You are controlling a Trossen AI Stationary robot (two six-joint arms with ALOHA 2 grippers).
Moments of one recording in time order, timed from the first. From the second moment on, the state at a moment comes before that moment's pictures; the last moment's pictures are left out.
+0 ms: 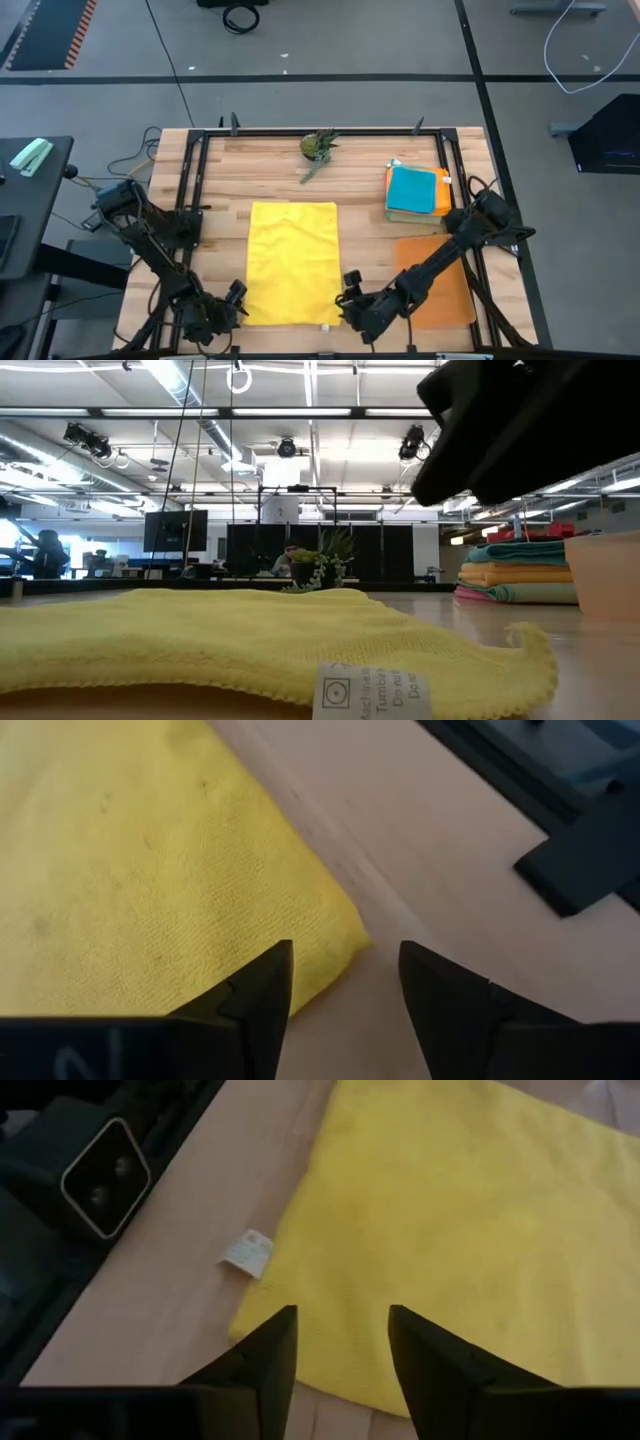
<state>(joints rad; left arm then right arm) -1.09 1.62 0.63 0.05 -0.42 -0.29 0.68 1.94 1.16 -0.07 0.43 0.17</state>
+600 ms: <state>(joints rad) -1.08 1.62 0.63 0.06 -0.42 -0.36 0.68 2.07 1.17 0.04 0.24 0.03</state>
